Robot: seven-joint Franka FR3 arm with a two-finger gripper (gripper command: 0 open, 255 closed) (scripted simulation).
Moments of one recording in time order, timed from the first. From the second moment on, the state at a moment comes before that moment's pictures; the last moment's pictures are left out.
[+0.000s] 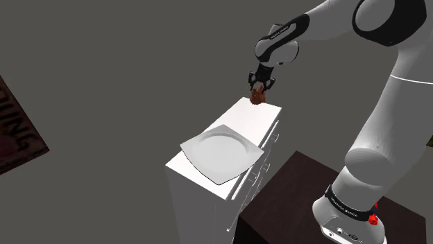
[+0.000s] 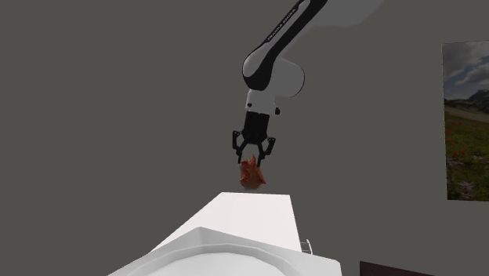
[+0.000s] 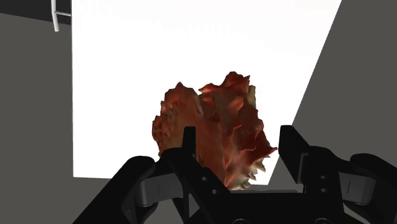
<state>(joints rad) -0.25 0.12 -0.22 -2.06 0.13 2.38 0.58</state>
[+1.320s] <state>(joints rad) -0.11 -0.21 -0.05 -2.35 -0.01 2.36 0.97</state>
